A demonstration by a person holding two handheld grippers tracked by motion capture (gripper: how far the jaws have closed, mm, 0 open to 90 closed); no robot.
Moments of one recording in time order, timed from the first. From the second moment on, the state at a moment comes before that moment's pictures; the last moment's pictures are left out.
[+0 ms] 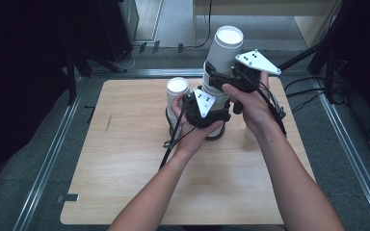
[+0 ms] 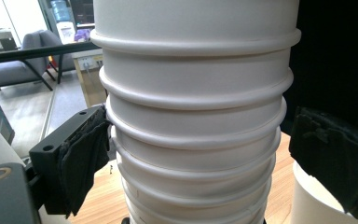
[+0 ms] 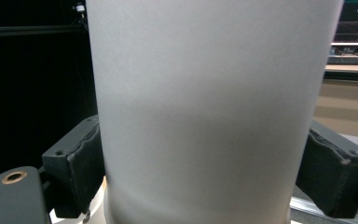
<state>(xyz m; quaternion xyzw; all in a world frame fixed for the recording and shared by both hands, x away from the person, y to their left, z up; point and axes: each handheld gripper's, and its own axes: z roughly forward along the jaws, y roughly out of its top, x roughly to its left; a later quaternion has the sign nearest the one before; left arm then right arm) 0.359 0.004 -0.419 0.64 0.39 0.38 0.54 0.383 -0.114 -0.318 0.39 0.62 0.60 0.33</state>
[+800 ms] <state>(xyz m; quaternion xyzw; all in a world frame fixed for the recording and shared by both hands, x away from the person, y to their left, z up) 0.359 0.004 -0.419 0.64 0.39 0.38 0.54 0.373 -0.116 -0.298 0.38 0.58 0.62 0.37</state>
